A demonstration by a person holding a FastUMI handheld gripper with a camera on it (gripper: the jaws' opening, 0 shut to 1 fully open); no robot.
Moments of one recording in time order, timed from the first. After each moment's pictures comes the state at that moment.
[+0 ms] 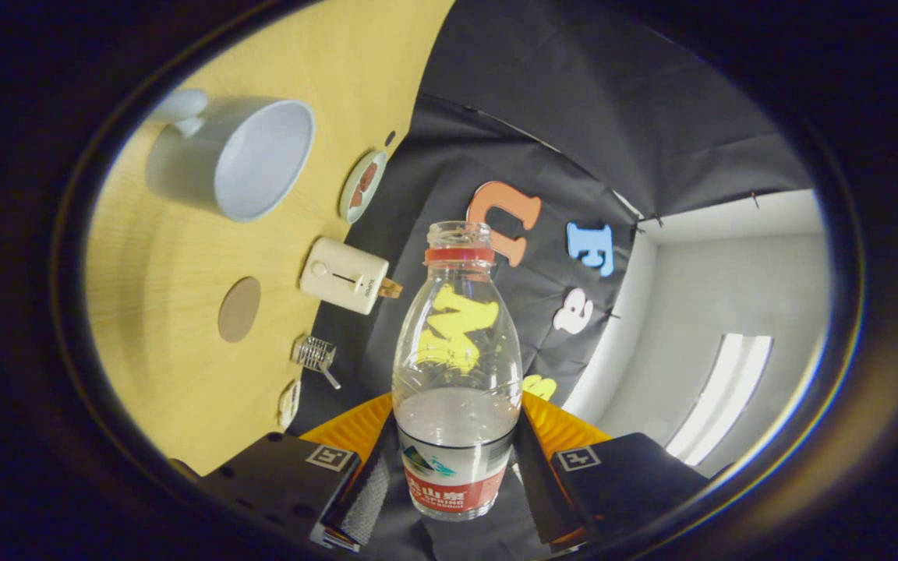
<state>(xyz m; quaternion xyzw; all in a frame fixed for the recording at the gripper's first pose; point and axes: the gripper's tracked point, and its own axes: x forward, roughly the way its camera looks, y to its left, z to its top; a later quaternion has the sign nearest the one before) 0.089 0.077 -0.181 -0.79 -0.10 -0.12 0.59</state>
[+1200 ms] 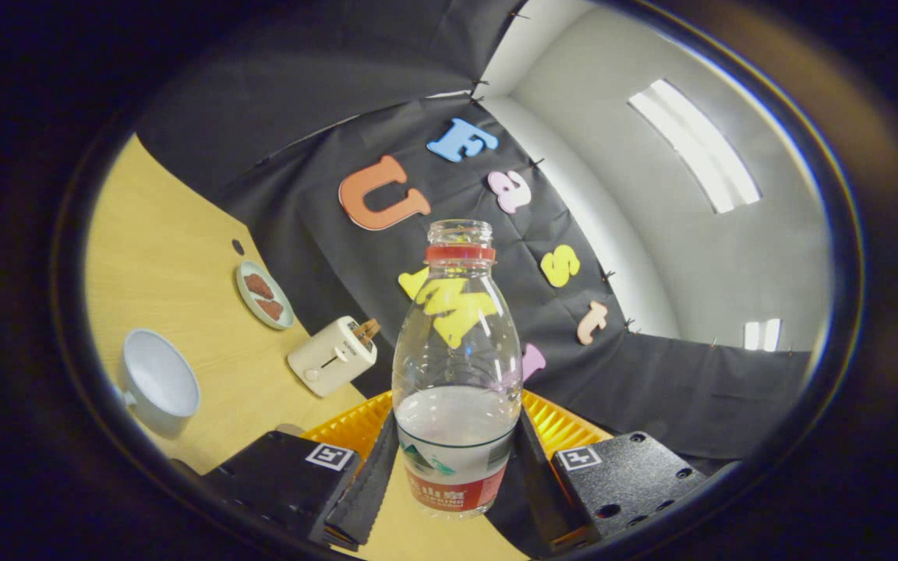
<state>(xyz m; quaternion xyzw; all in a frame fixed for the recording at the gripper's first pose) 0.092 0.053 -0.162 -0.41 -0.13 -0.12 0.90</state>
